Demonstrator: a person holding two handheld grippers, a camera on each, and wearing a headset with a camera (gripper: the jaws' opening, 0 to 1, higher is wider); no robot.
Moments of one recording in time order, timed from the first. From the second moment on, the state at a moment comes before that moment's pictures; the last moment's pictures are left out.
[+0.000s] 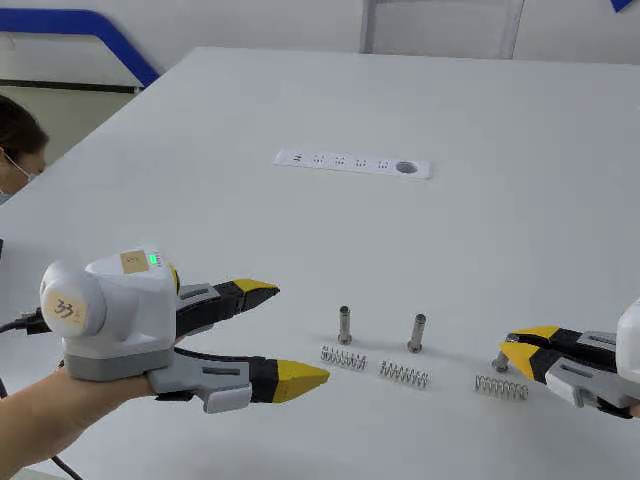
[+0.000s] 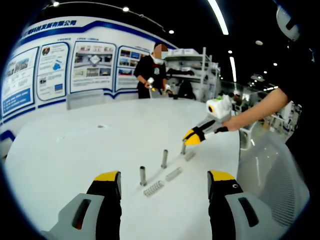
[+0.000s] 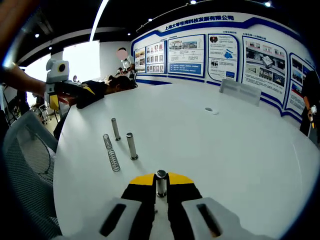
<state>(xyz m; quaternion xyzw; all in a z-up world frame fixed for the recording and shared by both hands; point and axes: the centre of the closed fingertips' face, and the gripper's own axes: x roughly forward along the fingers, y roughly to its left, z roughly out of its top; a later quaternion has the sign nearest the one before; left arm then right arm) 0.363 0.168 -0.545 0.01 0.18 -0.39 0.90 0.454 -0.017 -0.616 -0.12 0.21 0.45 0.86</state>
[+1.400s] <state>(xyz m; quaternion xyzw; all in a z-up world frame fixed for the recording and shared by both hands) 0.363 0.177 -0.546 0.00 0.18 -0.37 0.91 0.426 -0.034 -0.625 -0.16 0.25 0.52 0.80</state>
